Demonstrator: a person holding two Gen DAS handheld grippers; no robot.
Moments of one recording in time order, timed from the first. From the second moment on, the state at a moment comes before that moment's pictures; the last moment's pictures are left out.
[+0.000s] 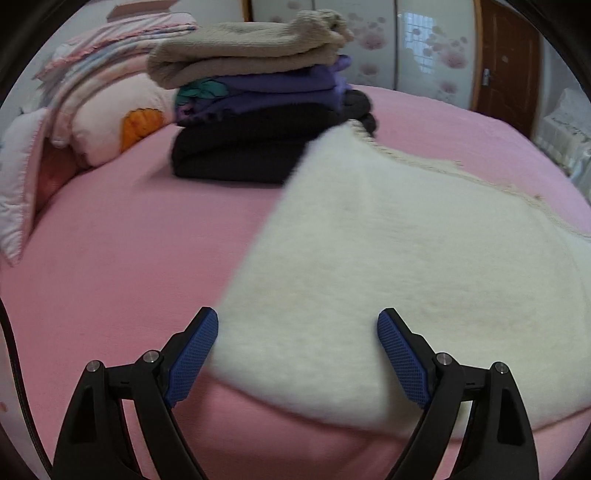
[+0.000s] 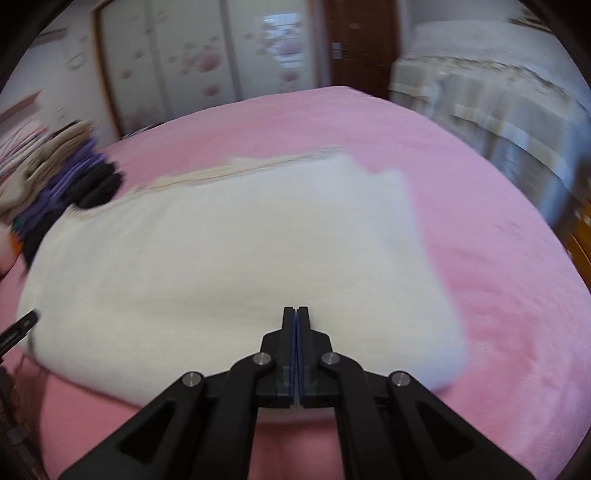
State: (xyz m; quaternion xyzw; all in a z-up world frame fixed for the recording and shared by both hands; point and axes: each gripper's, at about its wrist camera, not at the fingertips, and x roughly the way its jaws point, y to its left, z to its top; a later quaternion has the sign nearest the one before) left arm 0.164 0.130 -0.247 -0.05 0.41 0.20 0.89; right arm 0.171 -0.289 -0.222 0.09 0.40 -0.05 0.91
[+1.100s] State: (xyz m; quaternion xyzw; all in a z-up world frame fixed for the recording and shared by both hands) left arm 0.085 0.184 -0.198 -0.21 0.42 0.16 0.87; right arm 0.100 -0.256 -0.190 0.18 0.39 -0.01 0.90
